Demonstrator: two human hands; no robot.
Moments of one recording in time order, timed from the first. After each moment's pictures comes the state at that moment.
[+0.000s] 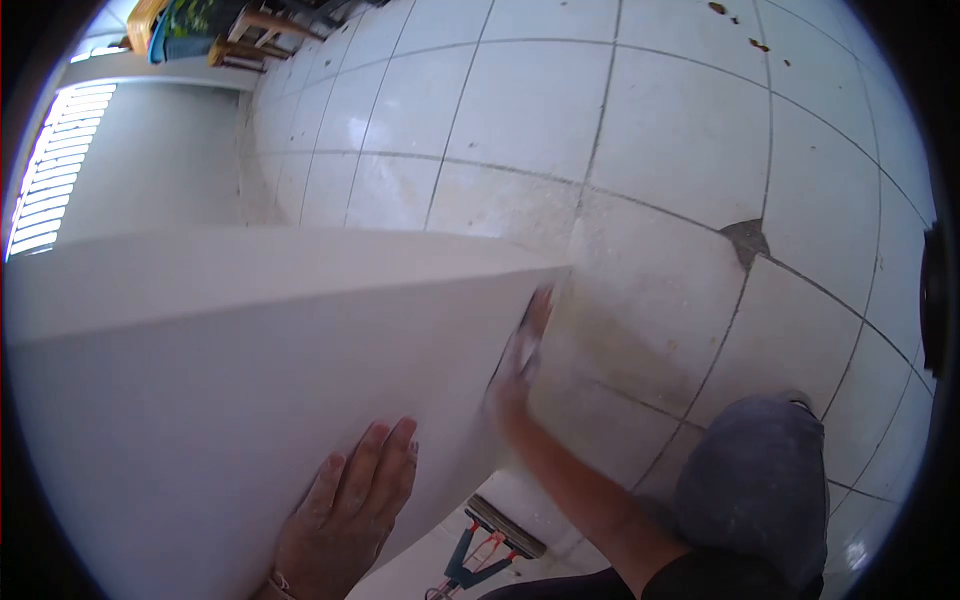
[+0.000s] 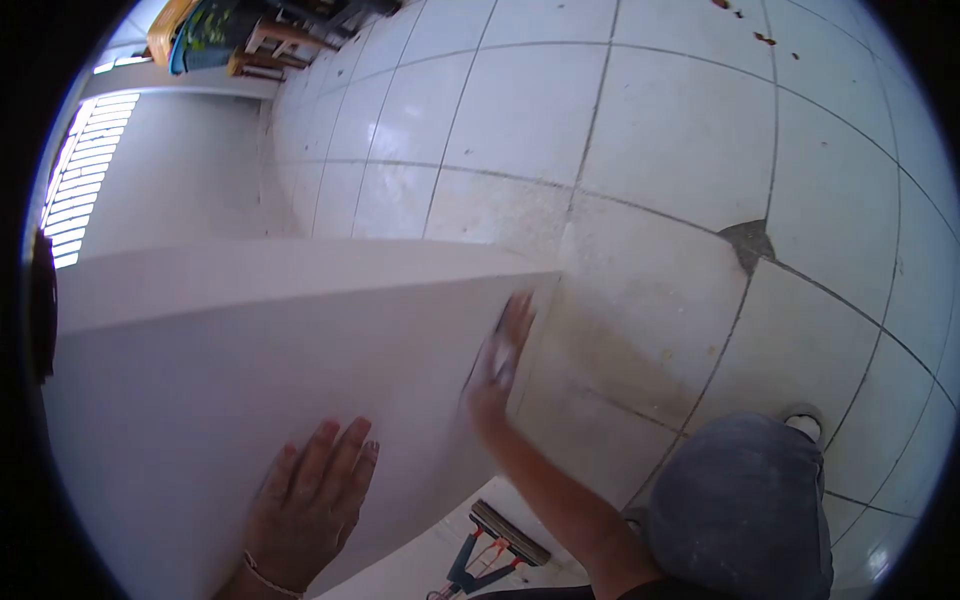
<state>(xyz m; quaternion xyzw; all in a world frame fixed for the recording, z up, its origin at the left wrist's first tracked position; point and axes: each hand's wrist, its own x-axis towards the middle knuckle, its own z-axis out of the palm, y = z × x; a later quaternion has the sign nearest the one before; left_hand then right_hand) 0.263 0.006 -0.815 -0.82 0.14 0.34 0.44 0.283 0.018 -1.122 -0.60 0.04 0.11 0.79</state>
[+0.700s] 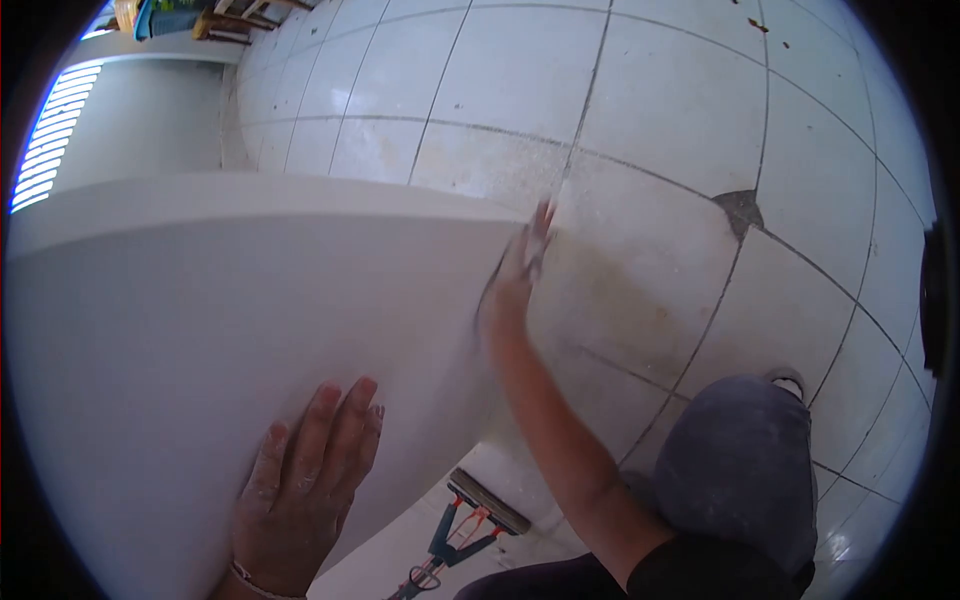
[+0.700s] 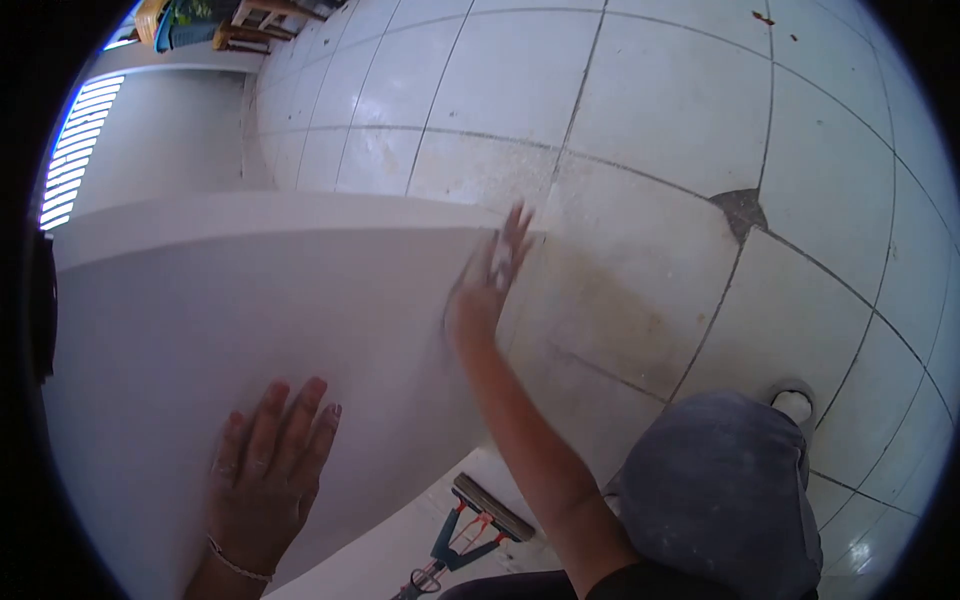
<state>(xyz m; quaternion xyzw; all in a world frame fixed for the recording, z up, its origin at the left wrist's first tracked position) 0.253 0.009 -0.813 -0.81 0.13 0.32 0.47 0.334 0.032 -1.123 -0.63 0.08 0.12 0.76</state>
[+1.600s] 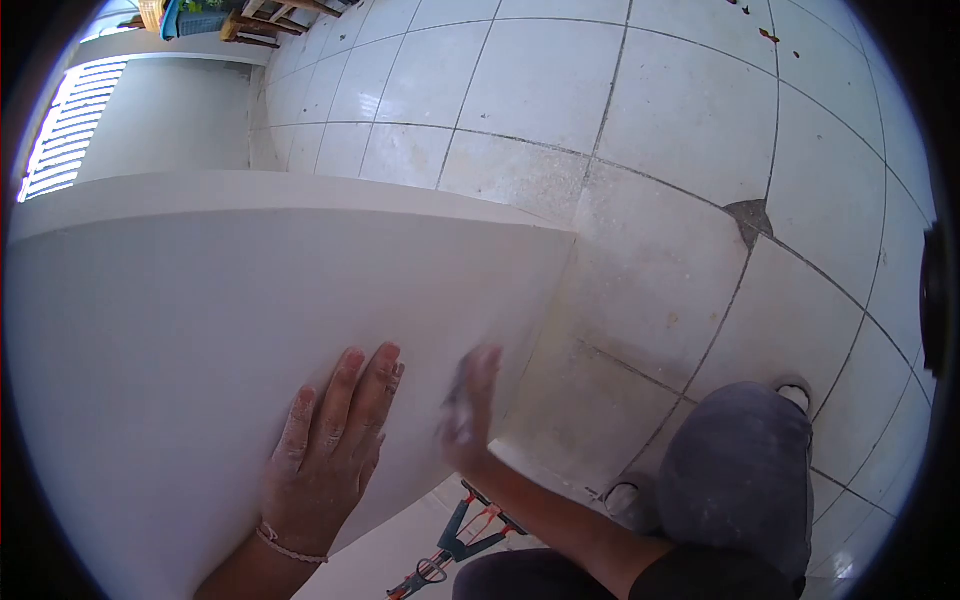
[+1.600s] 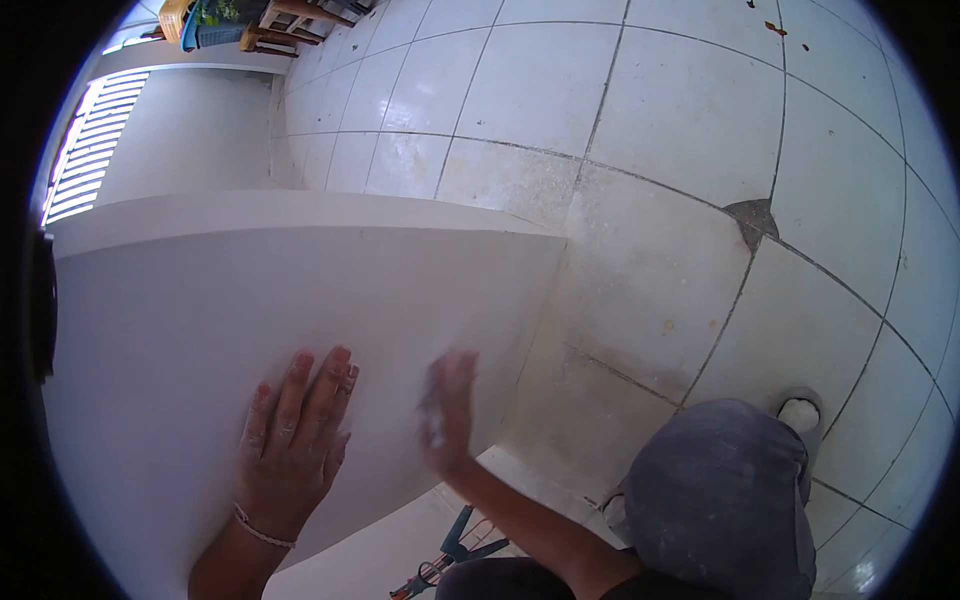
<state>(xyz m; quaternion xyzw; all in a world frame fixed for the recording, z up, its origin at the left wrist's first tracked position) 0.252 0.005 -0.819 -0.78 0.09 0.29 0.54 0.176 -0.006 -1.070 -0.58 -0.07 0.08 0.81</state>
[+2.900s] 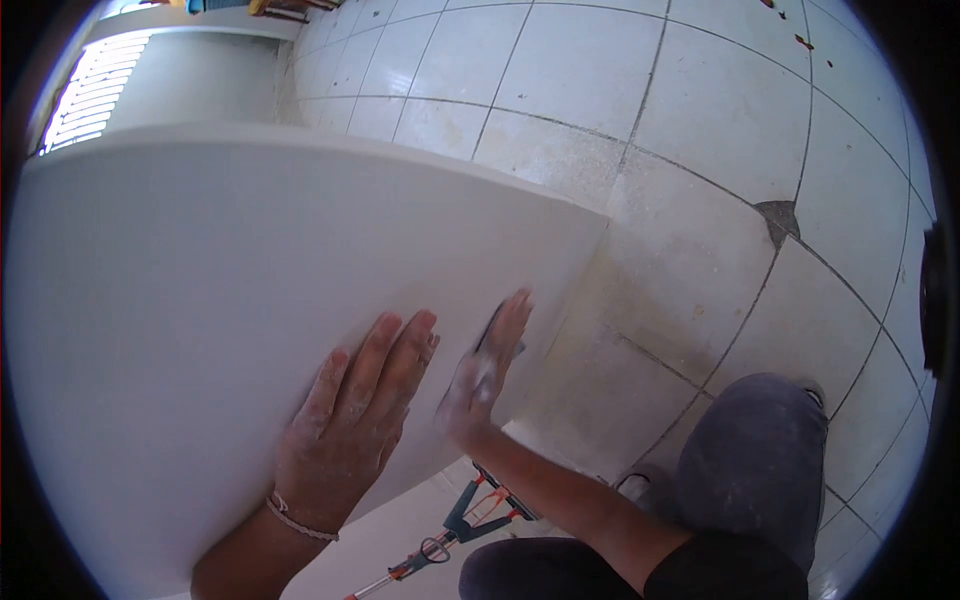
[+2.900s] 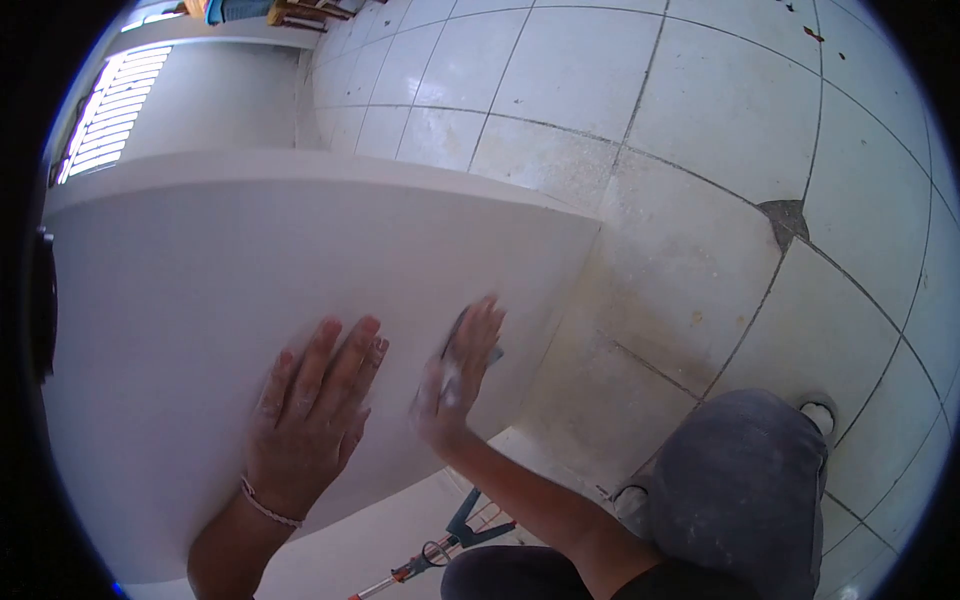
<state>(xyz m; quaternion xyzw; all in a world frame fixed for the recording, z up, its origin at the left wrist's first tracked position) 0.249 0.008 -0.816 -0.81 0.09 0.28 0.51 0.214 0.004 -1.019 -0.61 -0.04 0.10 0.79</state>
